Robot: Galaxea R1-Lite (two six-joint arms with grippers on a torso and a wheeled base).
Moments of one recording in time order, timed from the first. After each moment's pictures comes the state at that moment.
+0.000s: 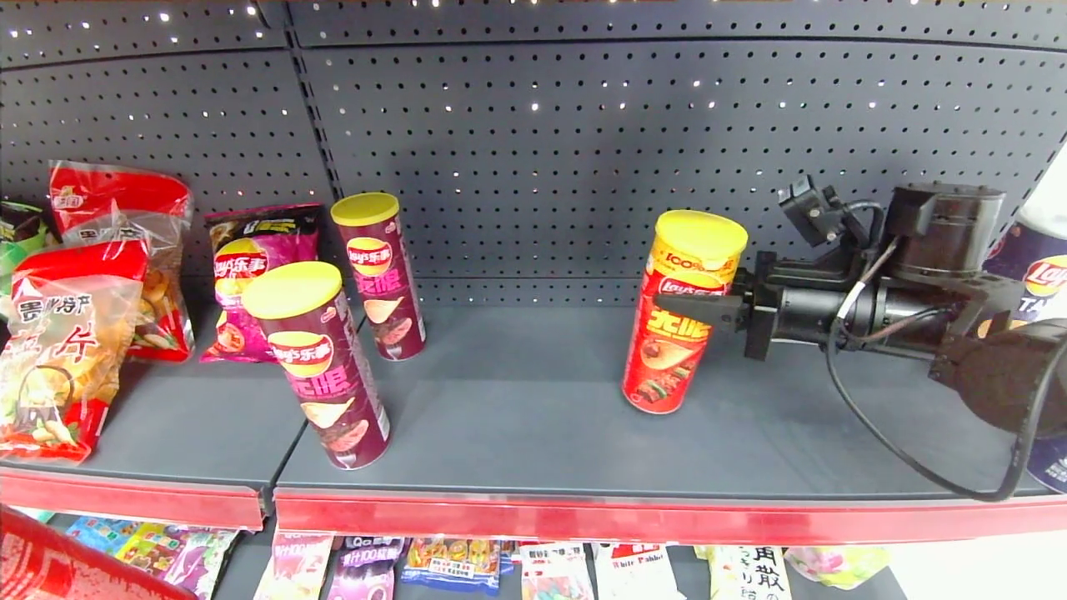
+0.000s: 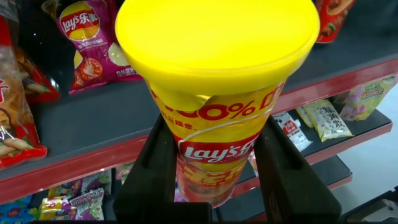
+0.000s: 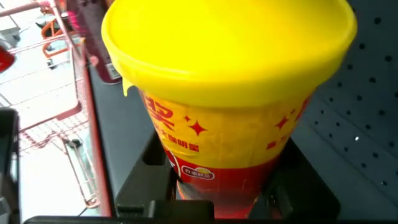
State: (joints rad) left arm -0.16 0.35 -0.49 0.24 -0.20 0.10; right arm 0.29 1.75 -0.88 -0.71 0.78 -0.16
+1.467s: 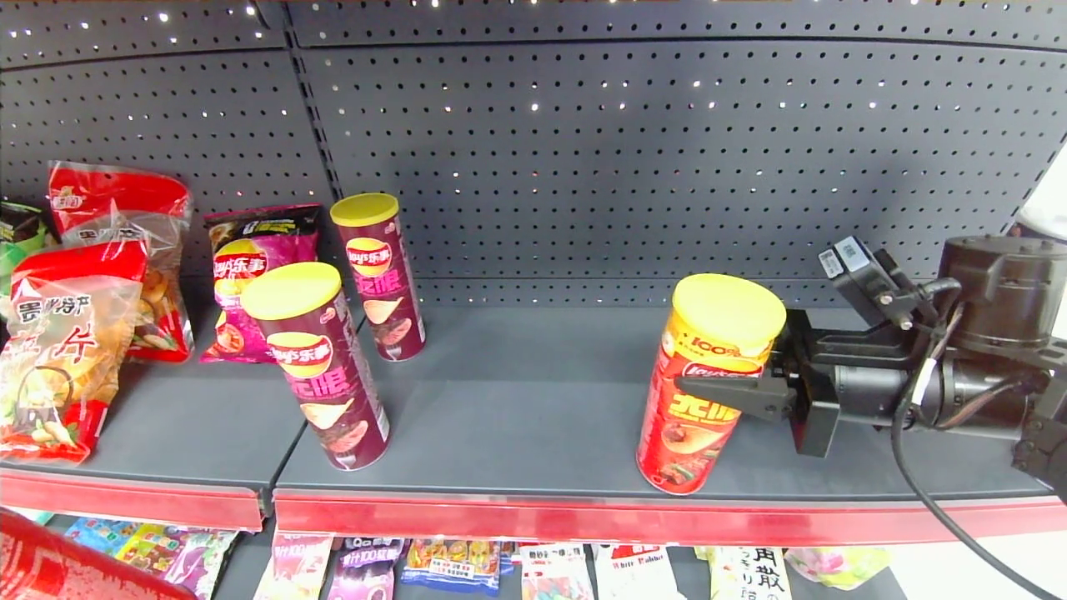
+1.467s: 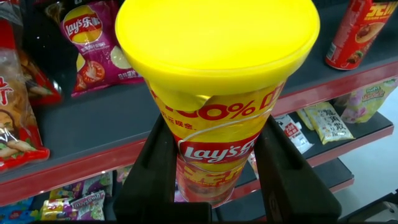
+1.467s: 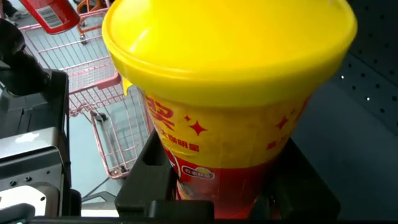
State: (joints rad) left arm -0.16 0.34 -0.49 0.23 -0.20 0.09; right arm 0.34 1.60 -0.64 -0.71 0.85 -0.25
